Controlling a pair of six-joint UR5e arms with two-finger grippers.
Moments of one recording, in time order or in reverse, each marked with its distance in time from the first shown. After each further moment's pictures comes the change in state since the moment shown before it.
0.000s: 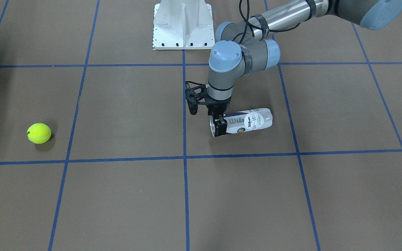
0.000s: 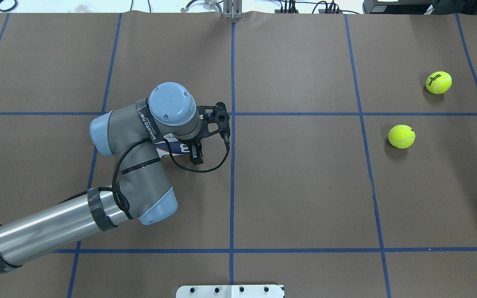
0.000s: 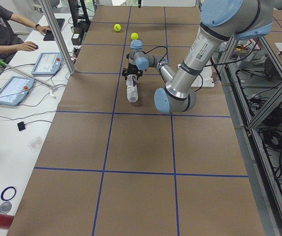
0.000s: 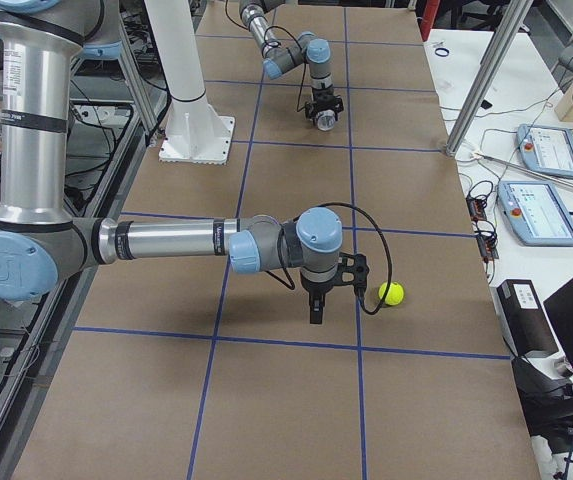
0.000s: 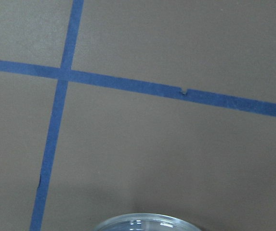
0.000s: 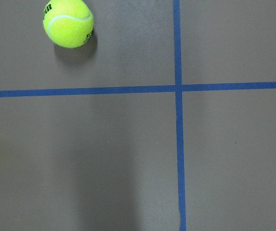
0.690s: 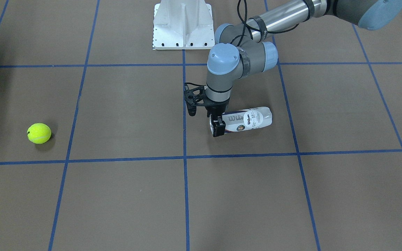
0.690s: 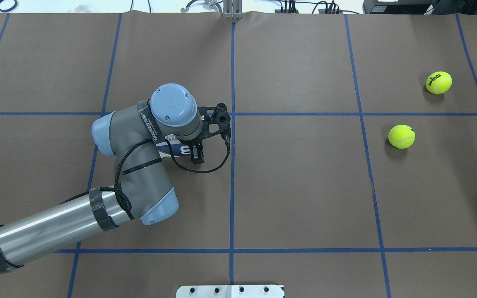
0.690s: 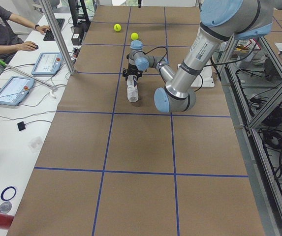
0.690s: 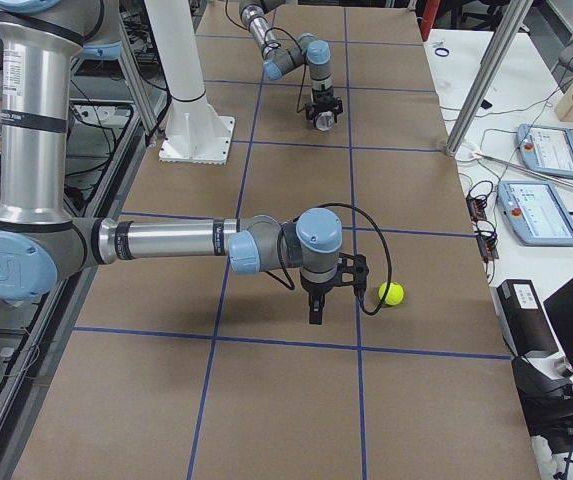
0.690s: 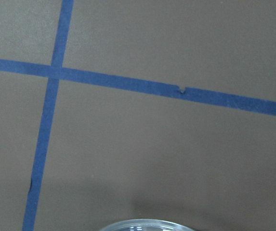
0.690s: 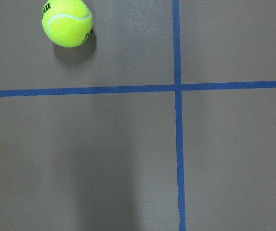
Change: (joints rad) left arm 0.001 -0.003 0.008 -0.016 0.000 0.004; right arm 0.000 0.000 -0.001 0.000 0.000 0.000
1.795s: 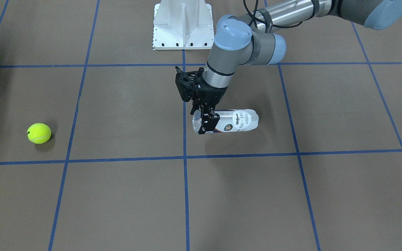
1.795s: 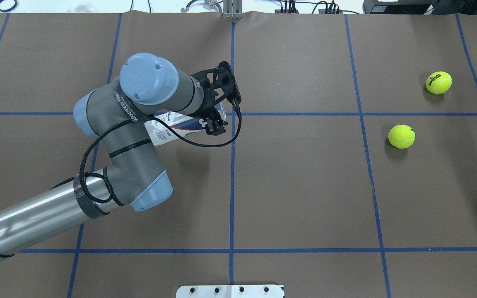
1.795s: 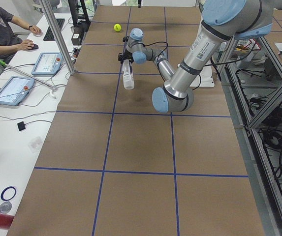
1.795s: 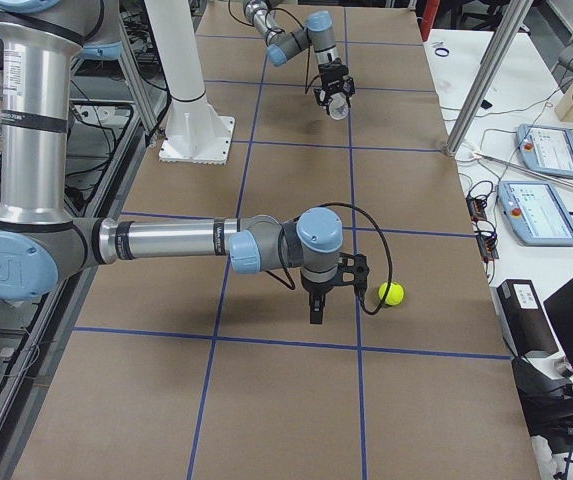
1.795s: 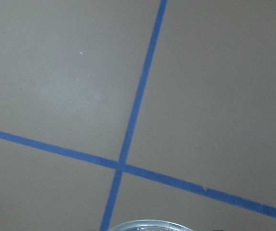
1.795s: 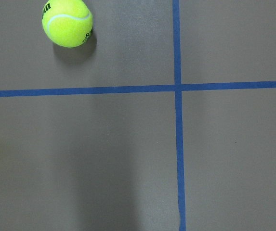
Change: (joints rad) left arm -0.076 -0.007 -0.136 -0.246 0.002 -0.189; right arm 0.000 0.002 0.000 -0.001 -0.001 0.000
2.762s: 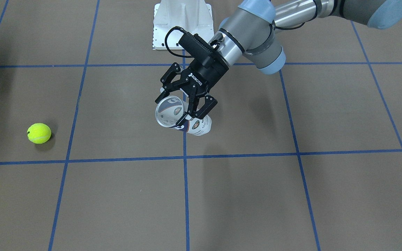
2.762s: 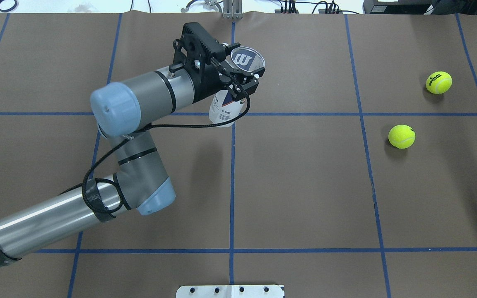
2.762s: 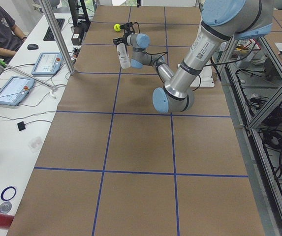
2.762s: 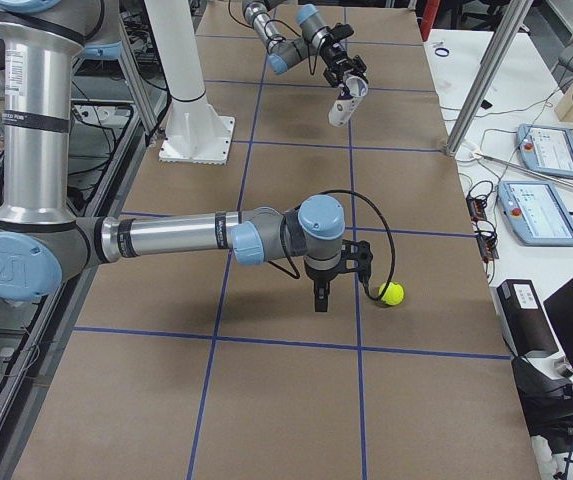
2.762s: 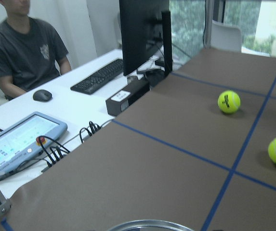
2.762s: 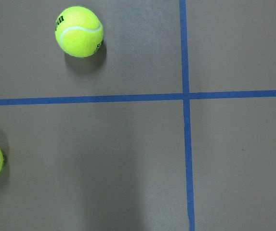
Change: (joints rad) left arm 0.063 0.005 0.178 -0.876 0.377 -0.459; right arm -0.010 0.013 0.045 0.009 0.030 0.027
